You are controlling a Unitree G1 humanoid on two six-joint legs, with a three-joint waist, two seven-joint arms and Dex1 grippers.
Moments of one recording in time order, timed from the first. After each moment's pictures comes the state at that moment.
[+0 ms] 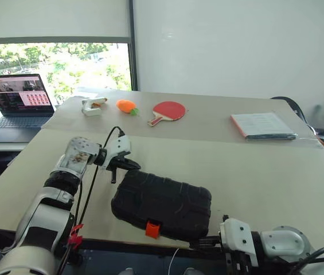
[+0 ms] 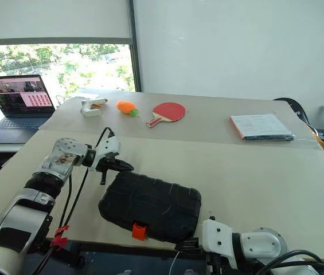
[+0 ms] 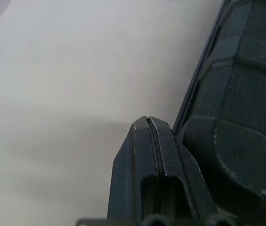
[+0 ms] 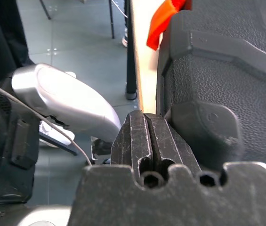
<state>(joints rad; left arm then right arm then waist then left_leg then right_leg) -0.96 0.59 -0.25 0.79 -0.03 -0.02 -1.41 0.14 -0.87 0.18 -0.62 0.30 0.23 0.95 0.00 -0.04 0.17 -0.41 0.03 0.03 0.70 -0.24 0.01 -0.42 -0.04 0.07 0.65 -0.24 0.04</state>
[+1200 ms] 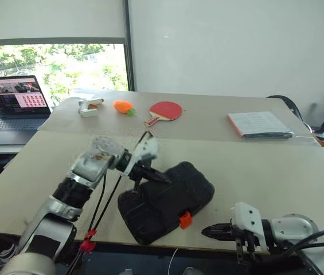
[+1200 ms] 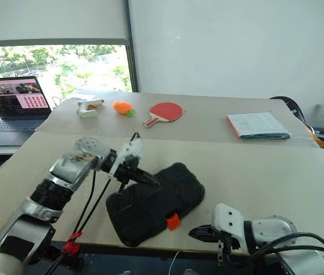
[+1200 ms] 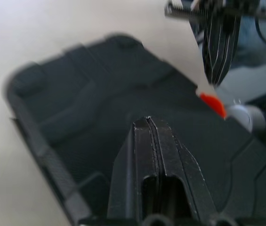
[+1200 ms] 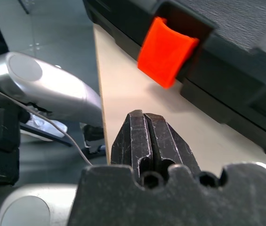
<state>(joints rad) -0.85 0.55 -0.42 0.15 -0.18 0.49 -1.45 0.08 -0.87 0.09 -0.53 0.35 0.30 1.05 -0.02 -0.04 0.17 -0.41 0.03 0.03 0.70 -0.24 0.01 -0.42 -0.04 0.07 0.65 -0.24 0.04</state>
